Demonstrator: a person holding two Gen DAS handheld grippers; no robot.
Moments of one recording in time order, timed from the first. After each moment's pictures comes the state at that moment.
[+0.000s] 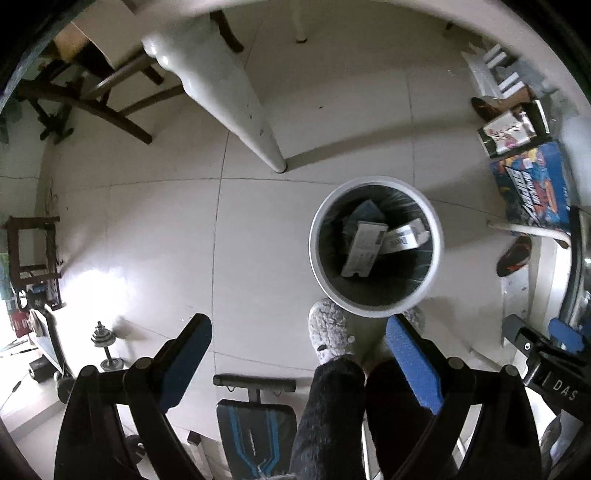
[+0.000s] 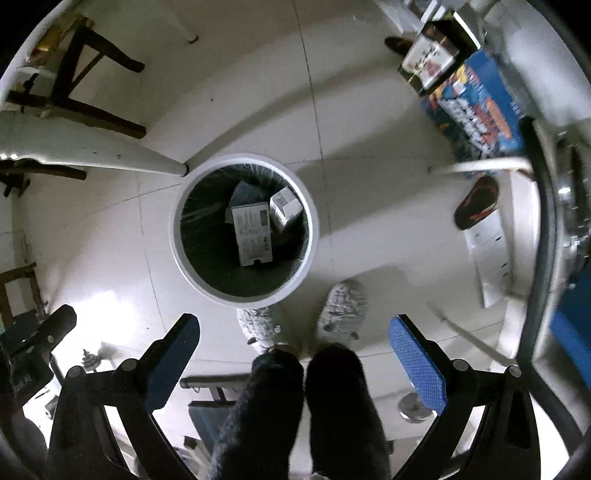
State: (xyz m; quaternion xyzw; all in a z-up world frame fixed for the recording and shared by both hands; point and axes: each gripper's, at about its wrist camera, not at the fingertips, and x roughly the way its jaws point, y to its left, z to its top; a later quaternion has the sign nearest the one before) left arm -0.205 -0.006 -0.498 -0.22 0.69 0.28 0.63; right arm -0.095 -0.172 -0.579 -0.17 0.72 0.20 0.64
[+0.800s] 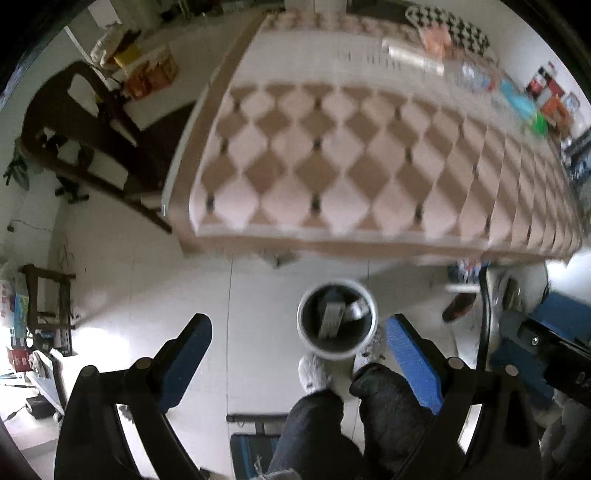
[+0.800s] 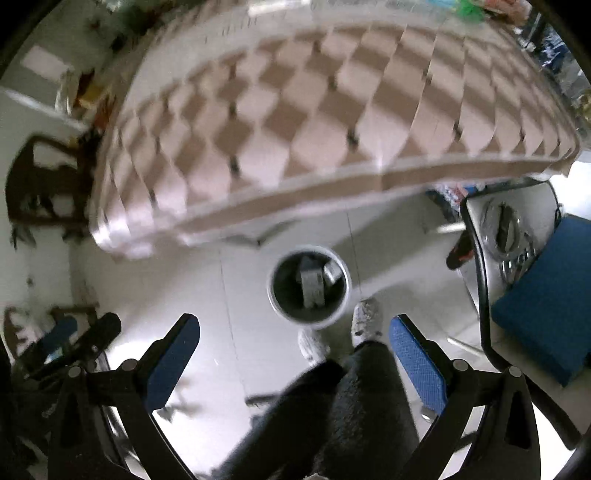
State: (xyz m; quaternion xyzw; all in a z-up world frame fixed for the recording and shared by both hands) left arm -0.162 0.010 -0.223 -0.18 0.56 0.28 0.76; right arm -0.076 -0.169 -0.238 -0.05 0.66 0.24 0.71
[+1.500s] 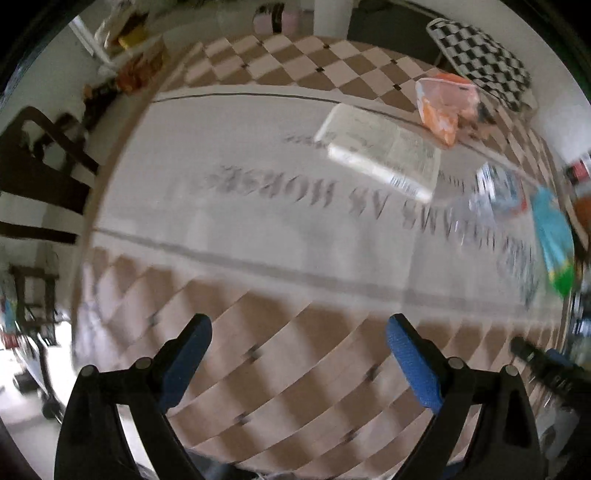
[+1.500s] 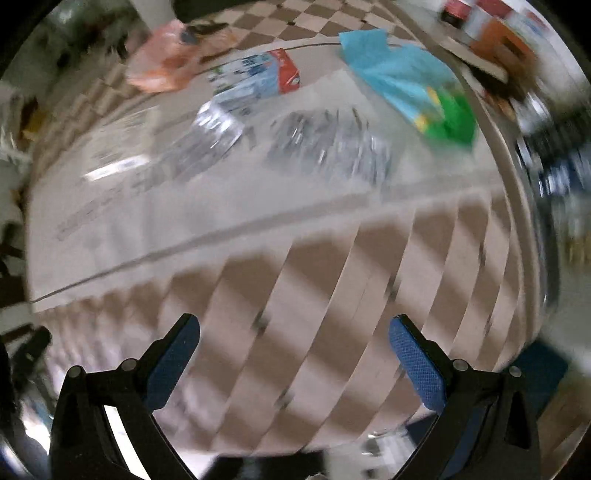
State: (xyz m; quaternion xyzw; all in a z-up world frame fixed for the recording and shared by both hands) left arm 0.191 0.064 -0.216 -0.26 0.59 0.30 0.71; right arm 0.335 -0.134 -0.243 -0.12 0.68 0.15 0.71
